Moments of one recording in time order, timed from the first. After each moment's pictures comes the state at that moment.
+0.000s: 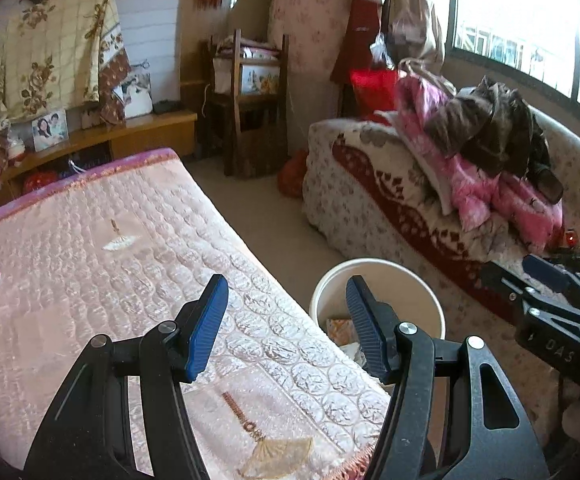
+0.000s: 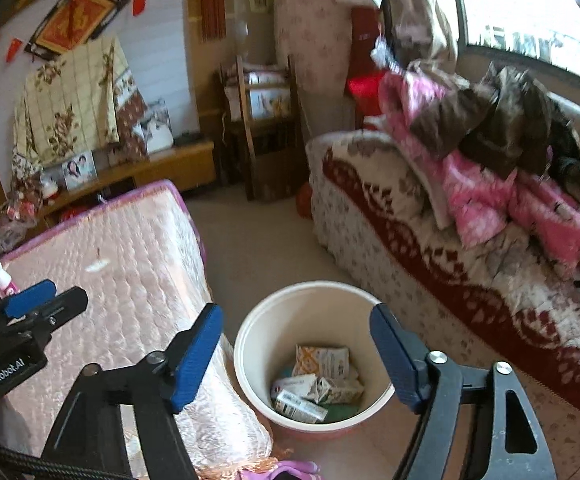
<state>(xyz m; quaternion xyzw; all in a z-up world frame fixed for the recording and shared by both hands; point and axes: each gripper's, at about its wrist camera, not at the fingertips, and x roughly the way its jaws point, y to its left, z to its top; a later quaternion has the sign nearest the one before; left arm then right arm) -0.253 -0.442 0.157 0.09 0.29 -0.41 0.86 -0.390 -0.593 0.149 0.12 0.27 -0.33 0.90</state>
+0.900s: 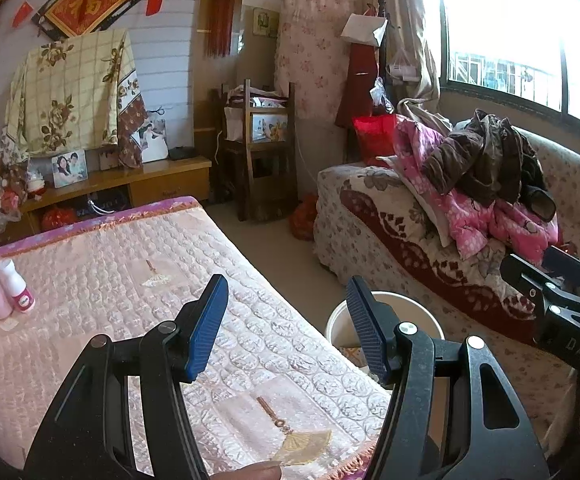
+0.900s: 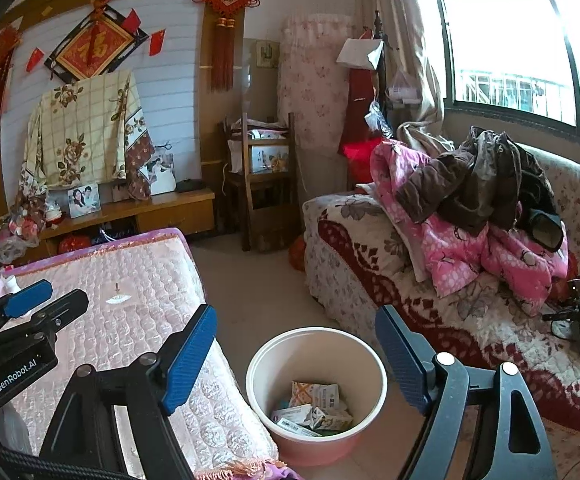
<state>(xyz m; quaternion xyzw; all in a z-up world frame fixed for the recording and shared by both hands) -0.279 -0.386 0.193 0.07 0.22 -0.40 0.89 -0.422 -0.524 0.202 0.07 0.20 -0.35 0.91</state>
